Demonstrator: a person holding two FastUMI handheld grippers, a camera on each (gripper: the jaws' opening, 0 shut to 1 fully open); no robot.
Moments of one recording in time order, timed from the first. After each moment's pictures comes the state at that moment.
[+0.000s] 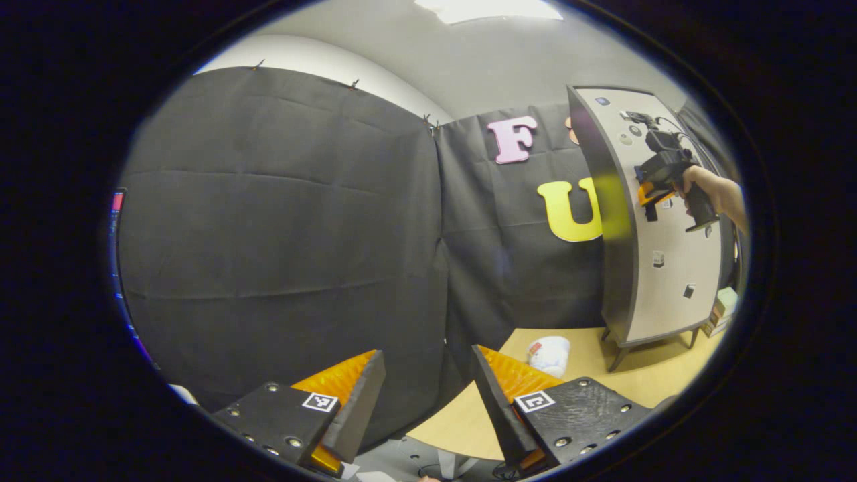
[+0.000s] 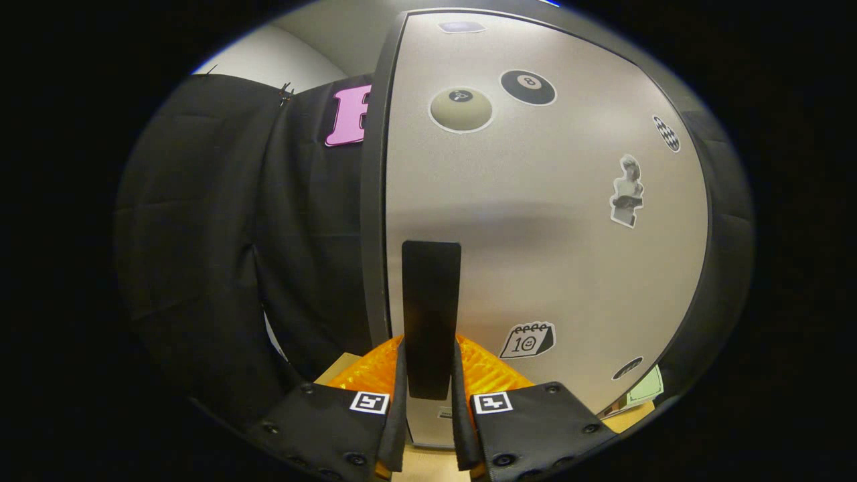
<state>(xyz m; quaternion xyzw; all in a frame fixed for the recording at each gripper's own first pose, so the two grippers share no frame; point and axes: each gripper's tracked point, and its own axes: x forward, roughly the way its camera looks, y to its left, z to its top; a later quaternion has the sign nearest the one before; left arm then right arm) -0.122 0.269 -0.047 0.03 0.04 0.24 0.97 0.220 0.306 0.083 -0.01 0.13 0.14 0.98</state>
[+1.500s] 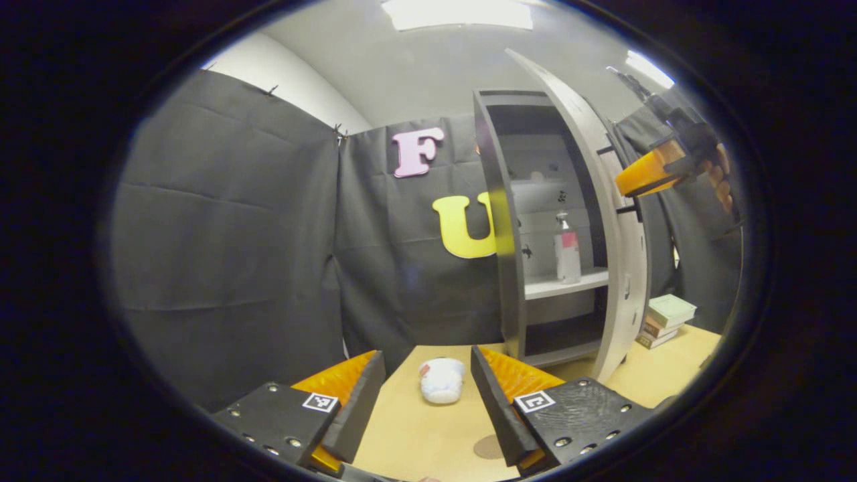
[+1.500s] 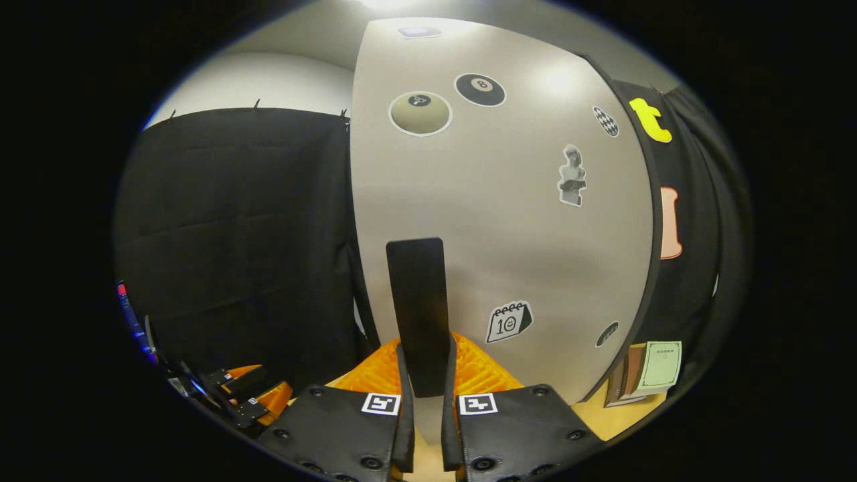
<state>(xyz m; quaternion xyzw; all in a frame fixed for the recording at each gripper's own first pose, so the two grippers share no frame) -0.066 0.209 -0.048 0.03 0.02 0.04 1.00 0.199 0.279 0.080 0.03 0.14 0.34 0.93</state>
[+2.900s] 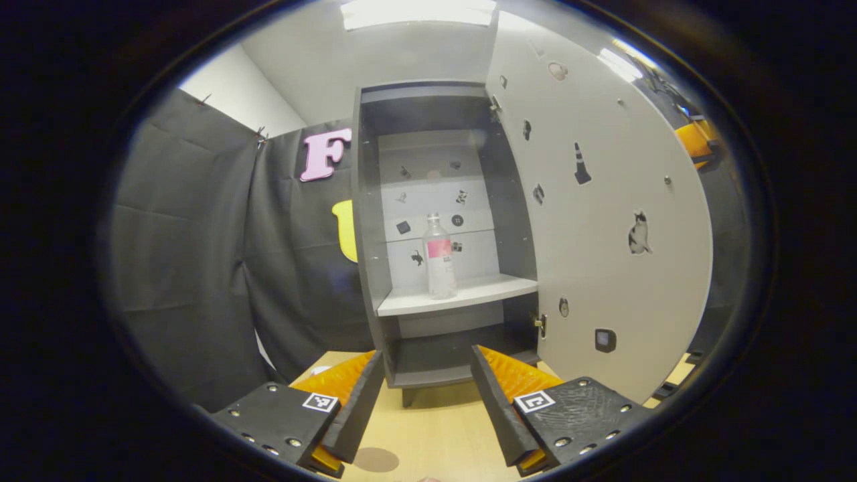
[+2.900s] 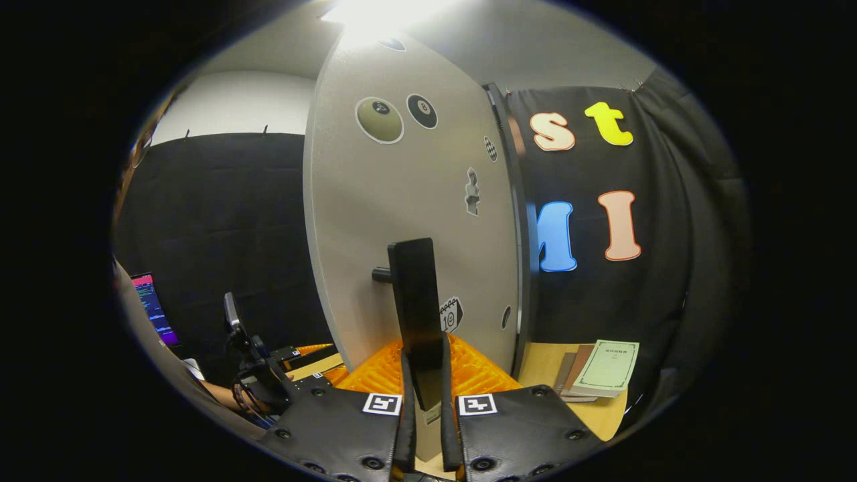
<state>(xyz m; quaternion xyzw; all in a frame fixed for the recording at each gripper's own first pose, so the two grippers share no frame) -0.057 0.126 -0.047 0.04 0.02 -0.08 1.00 0.214 0.207 0.079 0.05 0.11 0.33 0.94</state>
